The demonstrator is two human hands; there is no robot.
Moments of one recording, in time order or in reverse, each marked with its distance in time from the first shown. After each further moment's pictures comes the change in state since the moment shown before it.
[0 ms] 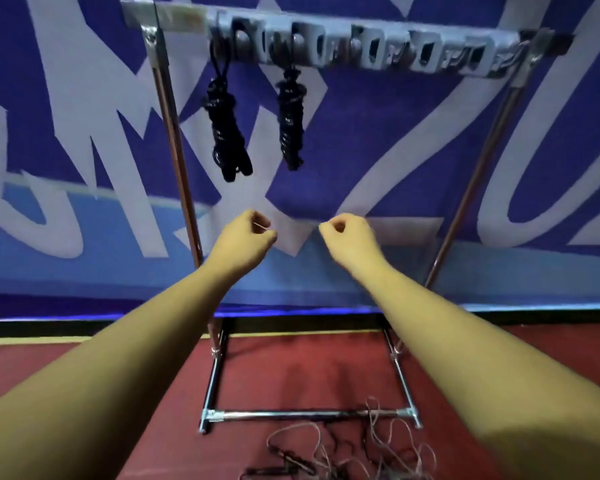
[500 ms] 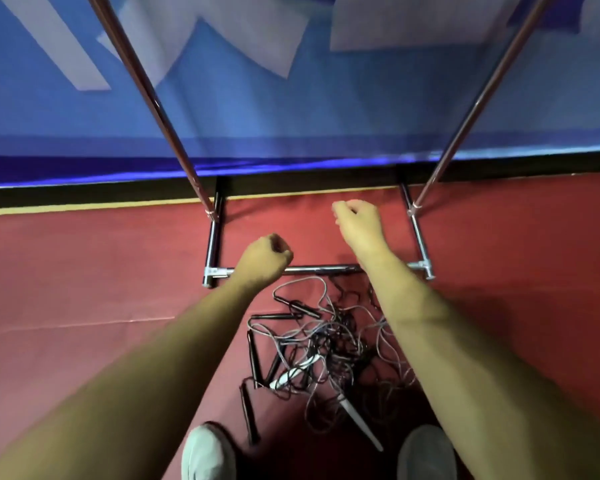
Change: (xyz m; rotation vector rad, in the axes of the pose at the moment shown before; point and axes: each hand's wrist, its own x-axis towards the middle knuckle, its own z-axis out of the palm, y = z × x) left_hand -0.111 -0.224 0.194 0.203 -0.389 -0.385; right_hand -0.097 0.262 0.129 0.147 -0.086 0.437
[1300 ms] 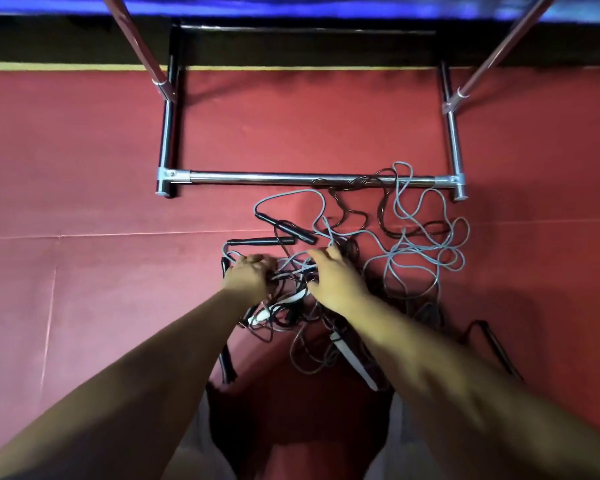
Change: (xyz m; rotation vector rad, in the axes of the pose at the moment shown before) left_hand 0.027 -0.220 0.180 0.463 -0.349 -0.003; right_hand -0.077 0.256 0.082 -0.840 -0.613 -0.030
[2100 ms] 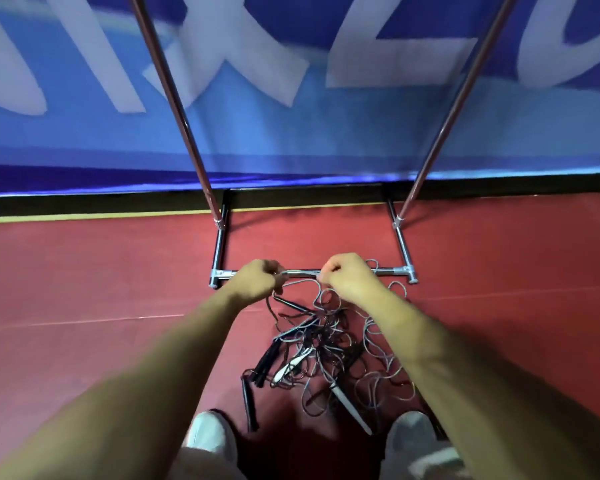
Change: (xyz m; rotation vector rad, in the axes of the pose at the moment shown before) left_hand -0.183 0.095 -0.214 -0.448 0.209 0.147; right_hand -0.160 -0.101 -0.217 0.481 0.281 -0.032
